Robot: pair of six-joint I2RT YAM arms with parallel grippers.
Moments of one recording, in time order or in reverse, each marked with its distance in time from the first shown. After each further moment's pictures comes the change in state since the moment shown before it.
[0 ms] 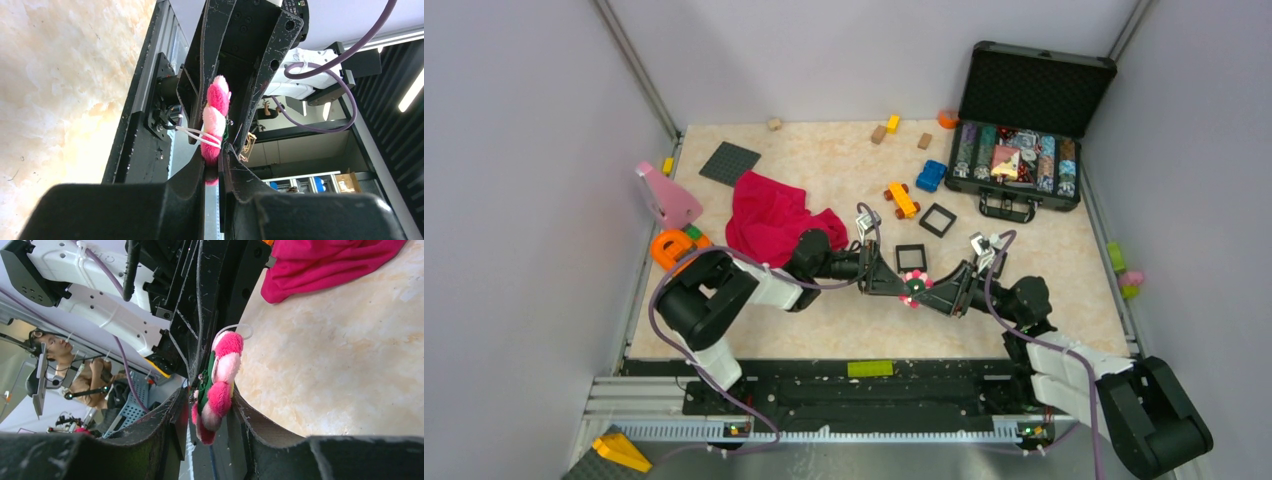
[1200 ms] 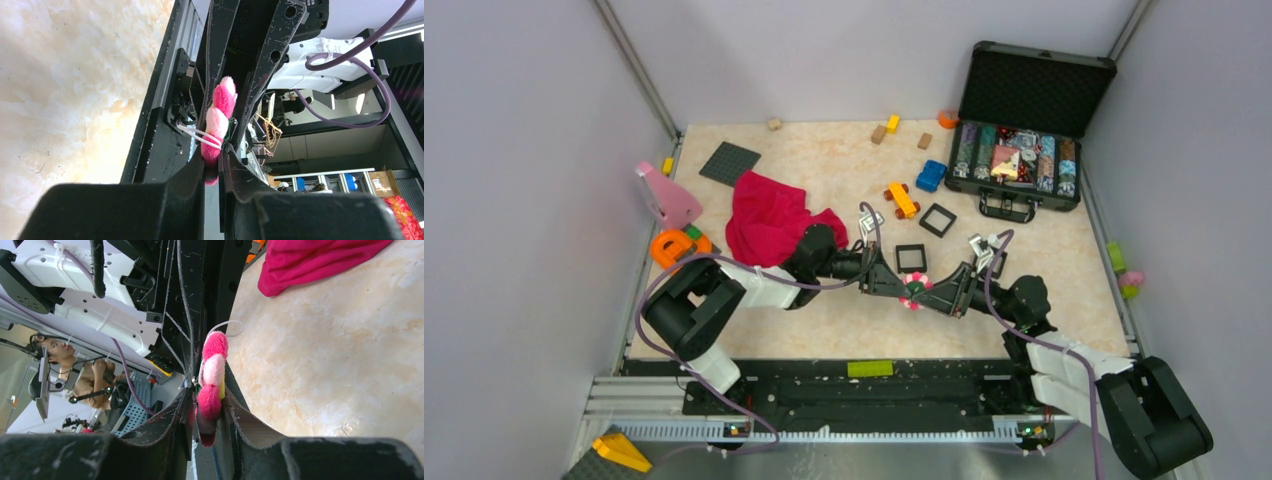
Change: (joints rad) left arm -0.016 -0.084 0.032 -0.252 -0.015 0.200; right arm 0.000 0.000 0.000 -0.039 0.000 0.009
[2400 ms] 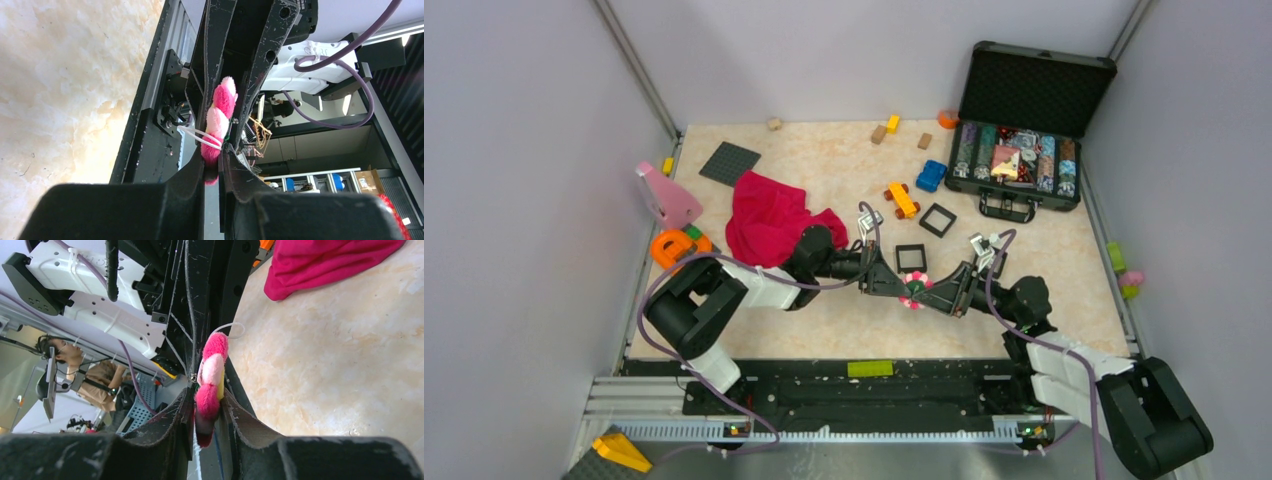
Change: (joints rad) left arm 0.004 0.010 -0.009 0.072 0.012 -0.072; right arm 0.000 -0.003 0.000 0.025 0.000 0.029
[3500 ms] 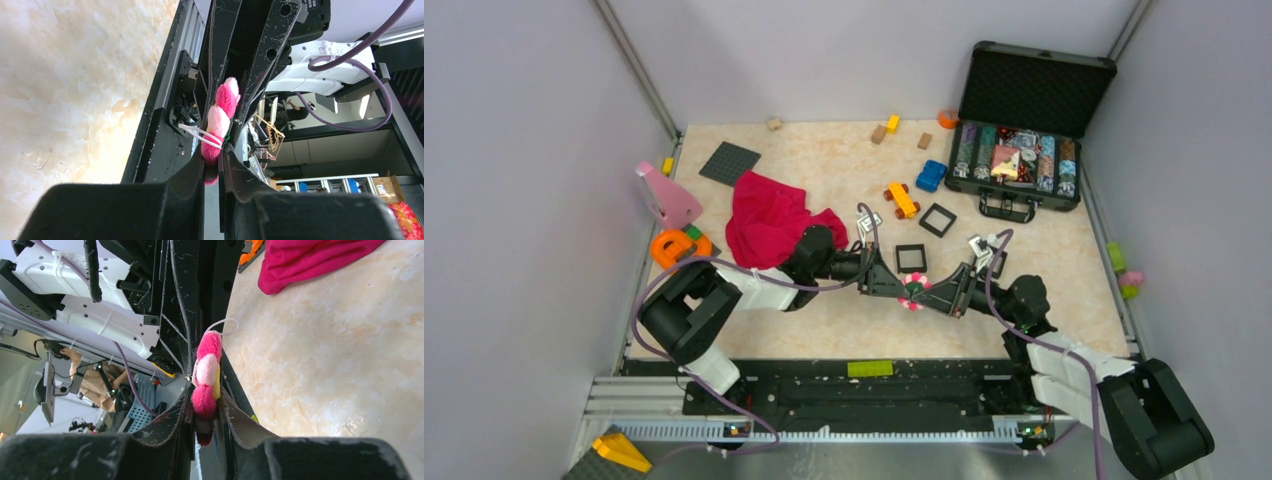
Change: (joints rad) left arm -0.004 -0.032 -0.006 -0.085 -0.032 0.082; right arm 0.005 -0.010 0.002 -0.060 0.013 -0.011
